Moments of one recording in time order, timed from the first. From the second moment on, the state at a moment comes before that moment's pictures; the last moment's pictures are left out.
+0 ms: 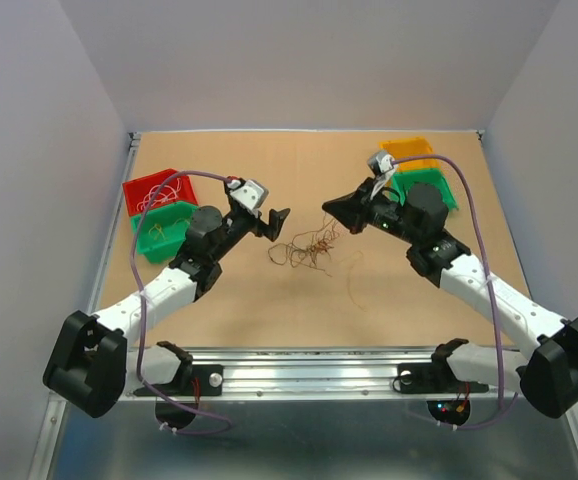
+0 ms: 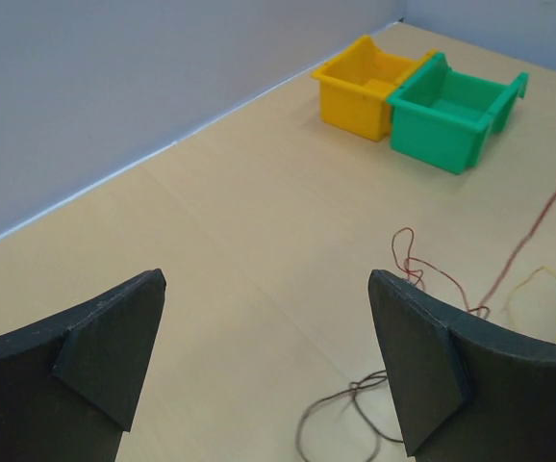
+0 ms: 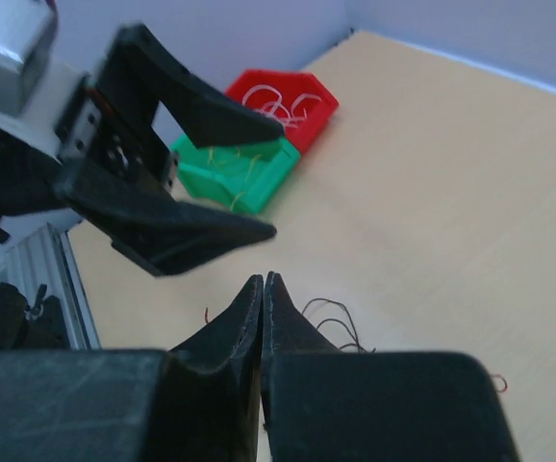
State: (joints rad) left arm -0.52 1.19 0.63 0.59 0.18 0.10; right arm 0.53 1.15 0.82 0.30 -0.46 0.29
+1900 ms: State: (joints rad) left arm -0.69 1.36 0.58 0.82 0.53 0.11; right arm 0.64 1.40 1.34 0.42 -0.71 0.59
